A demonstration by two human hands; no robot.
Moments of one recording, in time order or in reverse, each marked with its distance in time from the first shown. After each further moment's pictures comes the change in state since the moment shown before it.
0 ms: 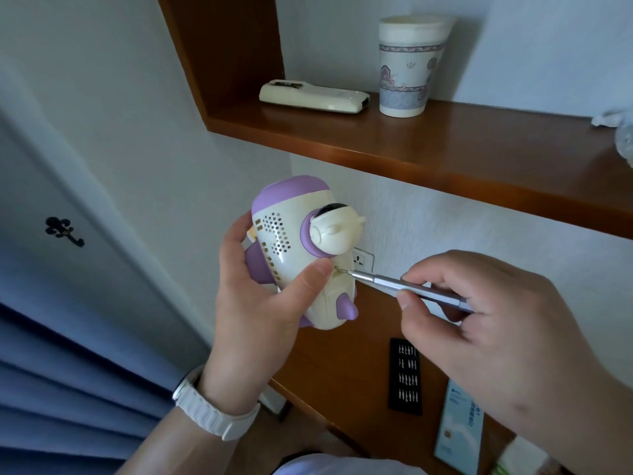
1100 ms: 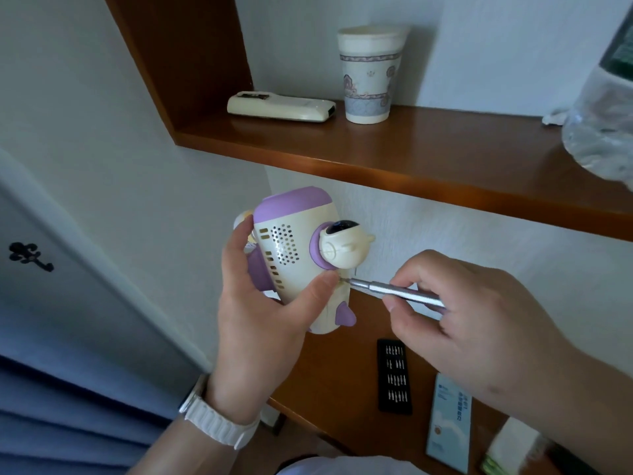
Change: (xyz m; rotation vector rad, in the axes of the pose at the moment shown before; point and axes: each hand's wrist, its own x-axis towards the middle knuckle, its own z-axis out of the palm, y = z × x) left_hand 0.002 -0.011 0.020 0.246 0.000 0.124; right_hand -0.001 0.016 -0.010 -0.072 -0.198 0.018
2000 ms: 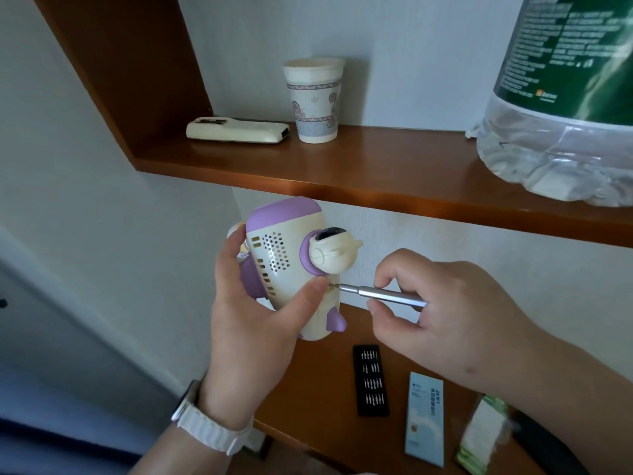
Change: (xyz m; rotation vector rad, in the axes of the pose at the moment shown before) left_hand -0.005 0.012 0.021 -0.058 -0.092 0.014; right_hand -0.014 0.012 -0.020 -0.042 0.031 0.029
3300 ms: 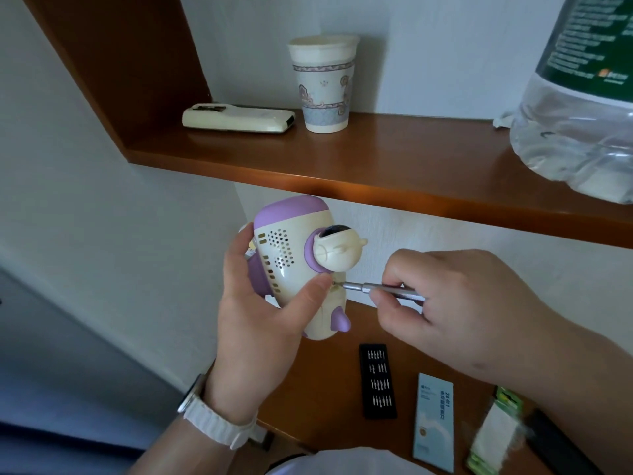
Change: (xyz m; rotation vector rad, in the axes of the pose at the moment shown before) left_hand 0.020 -0.013 0.006 -0.025 -0.028 -0.025; right_hand 0.023 0.010 0.008 -0.087 -0.034 -0.074
